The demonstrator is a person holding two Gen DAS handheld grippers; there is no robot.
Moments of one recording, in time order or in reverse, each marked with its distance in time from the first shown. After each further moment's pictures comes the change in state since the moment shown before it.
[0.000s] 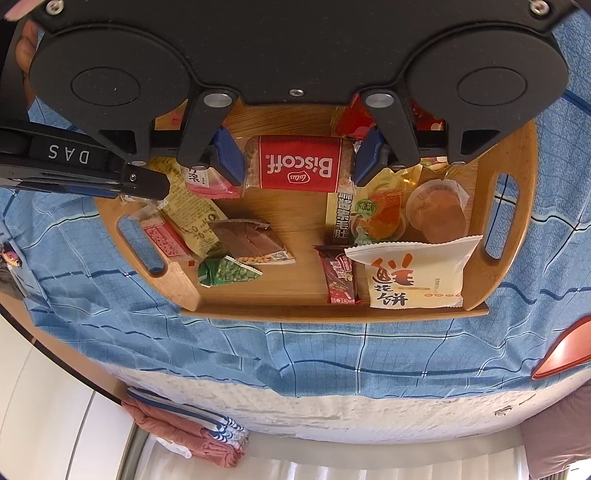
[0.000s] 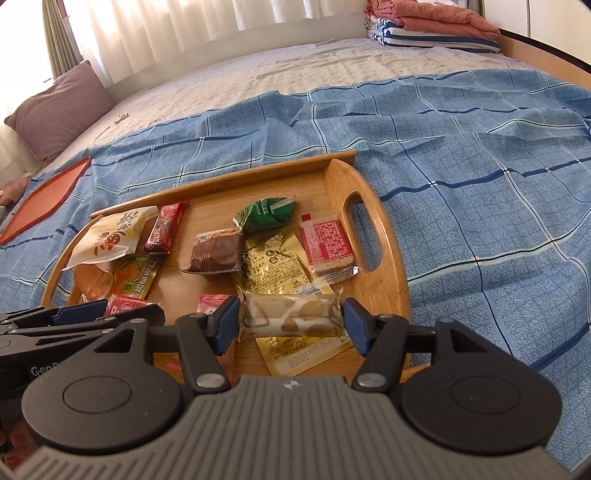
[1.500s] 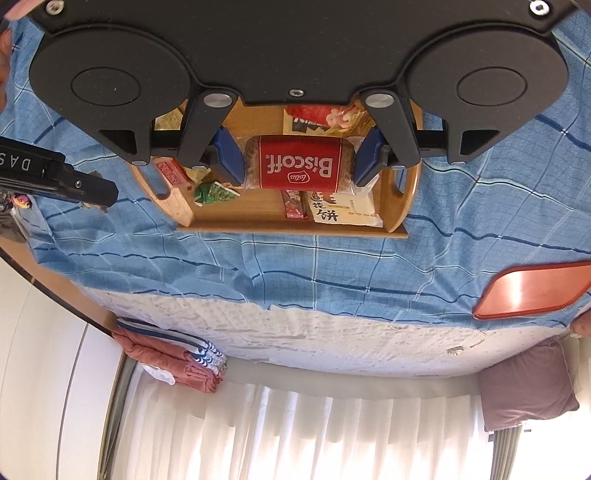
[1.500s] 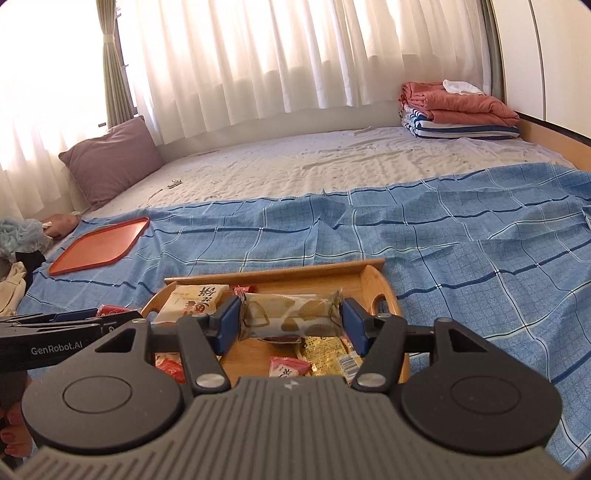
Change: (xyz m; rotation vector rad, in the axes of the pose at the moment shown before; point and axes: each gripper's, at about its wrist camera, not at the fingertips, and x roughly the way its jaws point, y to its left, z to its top) left arm -0.125 0.028 0.013 -0.046 -0.218 0.052; right arm -0.110 0.031 0.019 -0.094 -0.253 0.089
